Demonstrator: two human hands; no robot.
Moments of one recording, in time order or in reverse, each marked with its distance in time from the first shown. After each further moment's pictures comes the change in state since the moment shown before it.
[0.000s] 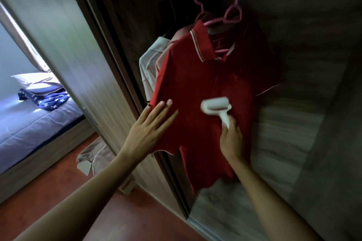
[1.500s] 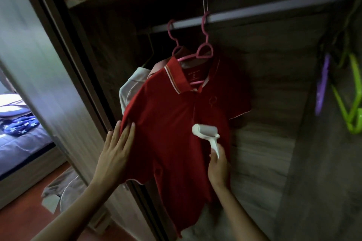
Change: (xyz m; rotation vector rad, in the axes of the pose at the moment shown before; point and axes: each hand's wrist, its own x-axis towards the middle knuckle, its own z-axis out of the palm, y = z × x) left_hand 0.022 -0.007 0.002 -0.324 -0.277 -0.289; right_hand 0.022 0.018 -0.010 0.313 0.125 0.125
